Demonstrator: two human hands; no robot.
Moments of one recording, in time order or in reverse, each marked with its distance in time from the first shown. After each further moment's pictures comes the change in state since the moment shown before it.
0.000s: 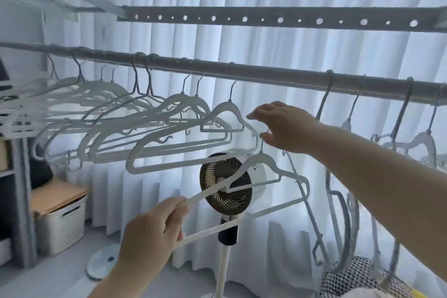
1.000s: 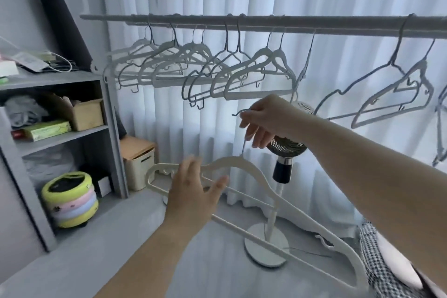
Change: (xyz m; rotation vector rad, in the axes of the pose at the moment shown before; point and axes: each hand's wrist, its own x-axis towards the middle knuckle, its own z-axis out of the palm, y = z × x) left_hand -0.117 -0.043 -0.151 0.089 -0.101 -0.310; right_hand -0.044 -0.241 -0.026 1.164 -0.283 0.232
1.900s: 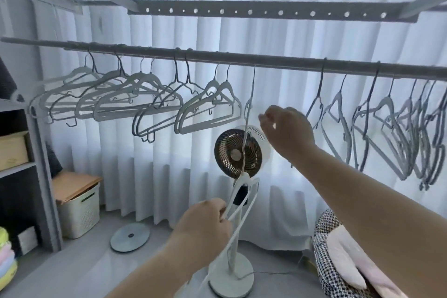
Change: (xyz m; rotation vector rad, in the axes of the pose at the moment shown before) left_hand 0.015 0.072 0.024 0.102 -0.471 0.107; right_hand -0.025 0.035 -0.068 -0.652 0.797 -0.072
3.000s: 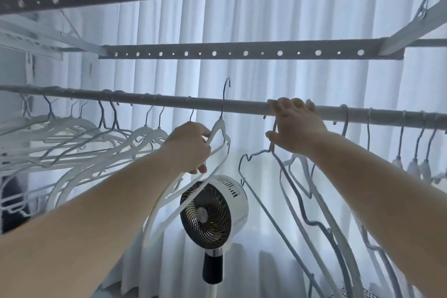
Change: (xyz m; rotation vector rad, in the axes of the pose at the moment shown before) left_hand 0.230 0.192 -0.015 -0.085 0.323 0.116; right_hand 0.166 0.198 -0.047 -0.471 -0.145 -0.162
